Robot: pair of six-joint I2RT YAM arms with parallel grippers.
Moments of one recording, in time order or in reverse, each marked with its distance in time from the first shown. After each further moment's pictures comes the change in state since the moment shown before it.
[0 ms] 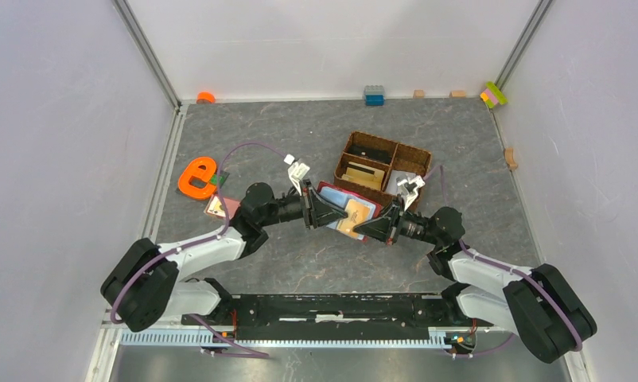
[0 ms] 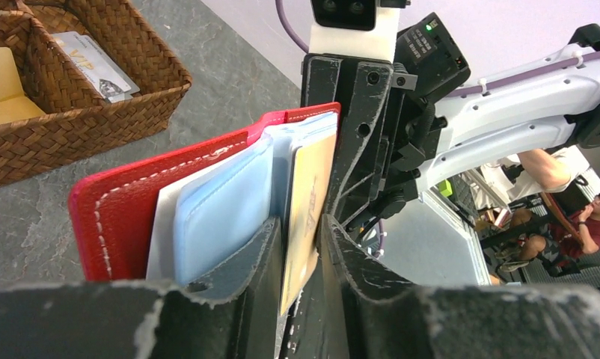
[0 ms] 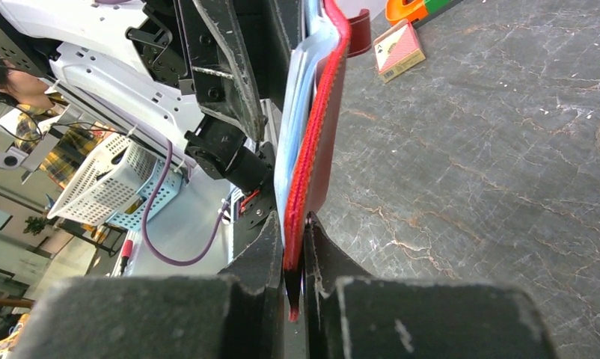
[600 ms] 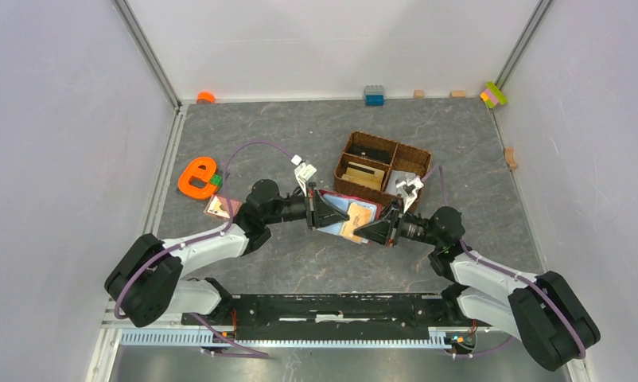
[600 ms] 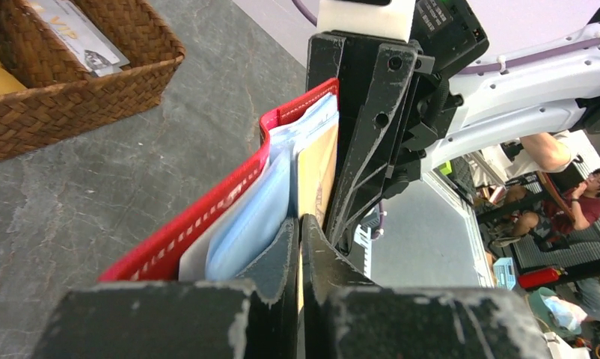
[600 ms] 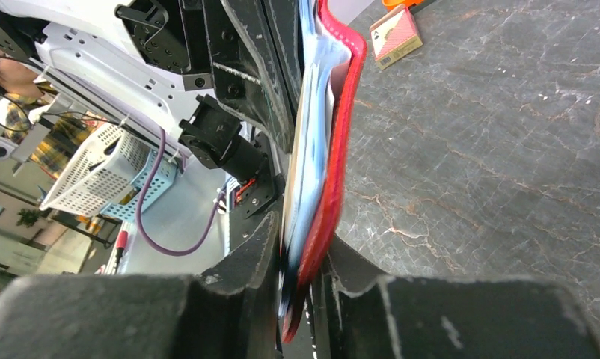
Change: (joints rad) left arm 0.009 0.049 0.048 -0.079 0.048 0.038; right arm -0.006 -0.037 0.000 -0.091 -0.006 -0.031
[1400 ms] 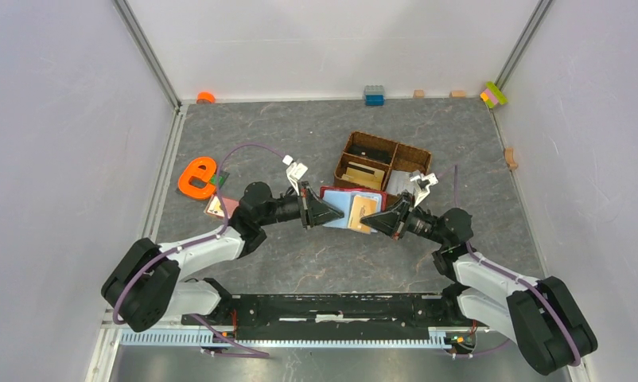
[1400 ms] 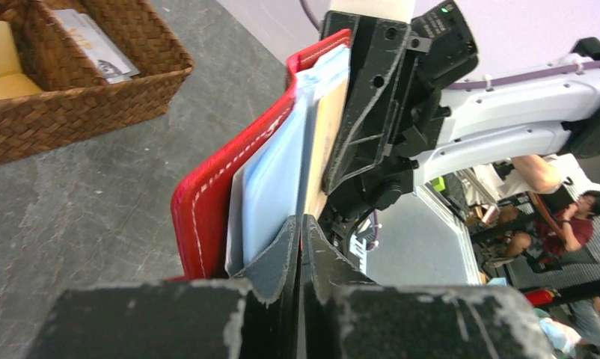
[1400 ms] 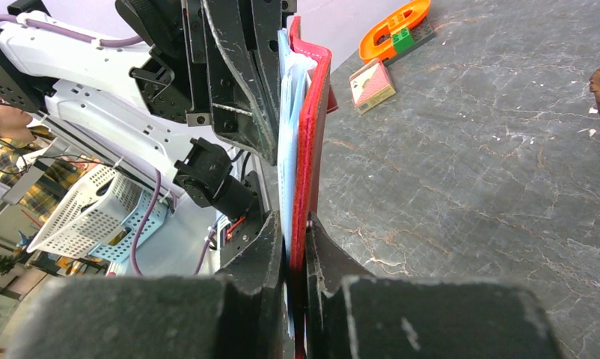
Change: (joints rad) left arm 0.038 -0.040 -0.048 0.037 -0.010 -0.039; right arm -0.088 -0.037 -0.014 0.080 0.028 0.050
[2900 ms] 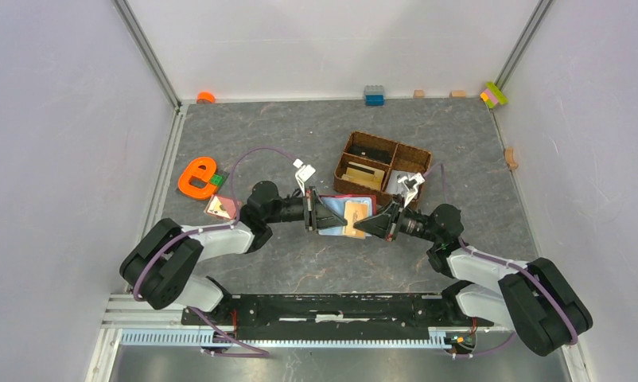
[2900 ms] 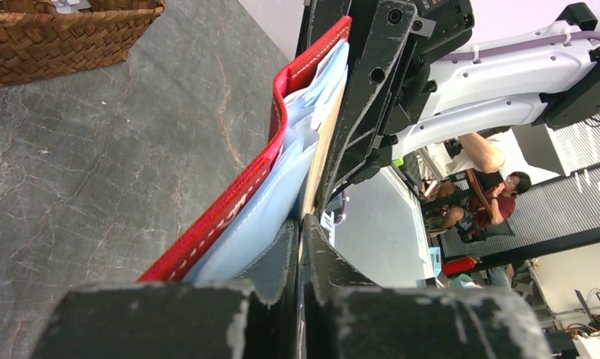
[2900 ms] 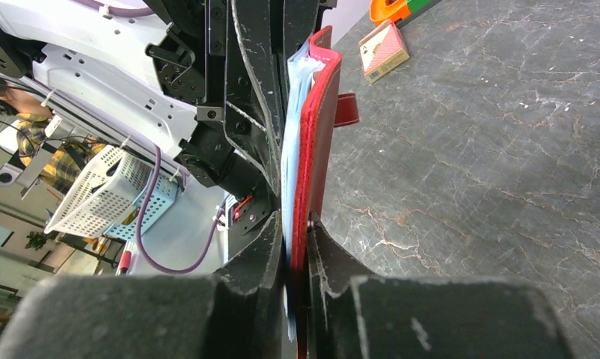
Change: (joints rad) left arm 0.006 0.174 0.001 0.161 0.149 -0.148; right arm 0.069 0.123 0.023 0.022 -0.022 -0.004
